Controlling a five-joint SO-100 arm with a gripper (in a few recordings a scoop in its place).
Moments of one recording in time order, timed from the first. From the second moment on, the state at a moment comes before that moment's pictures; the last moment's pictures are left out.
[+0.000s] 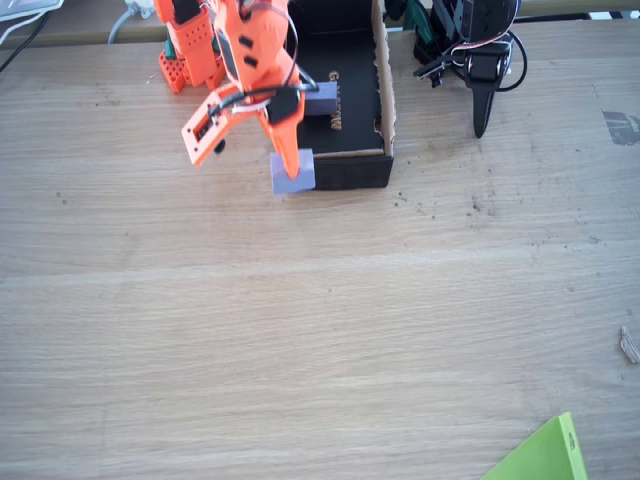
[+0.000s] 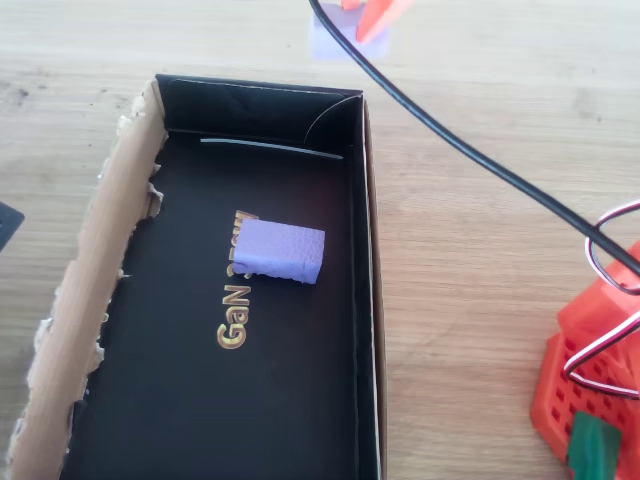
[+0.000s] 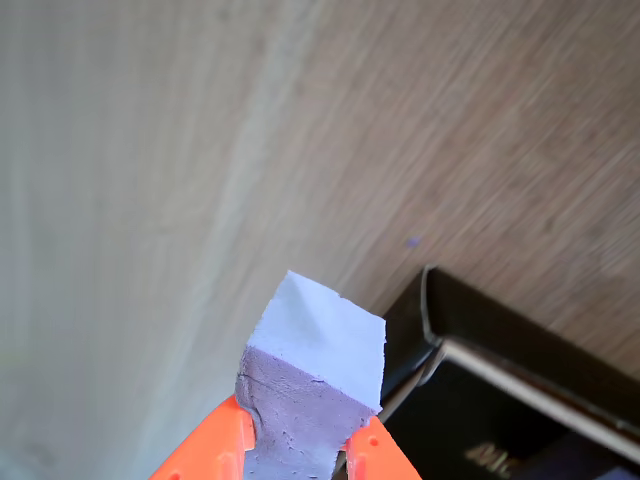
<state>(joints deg) 49.8 76.6 61.3 90.4 -11.4</state>
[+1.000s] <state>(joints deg) 27.2 105.5 79.5 91.5 -9.3</state>
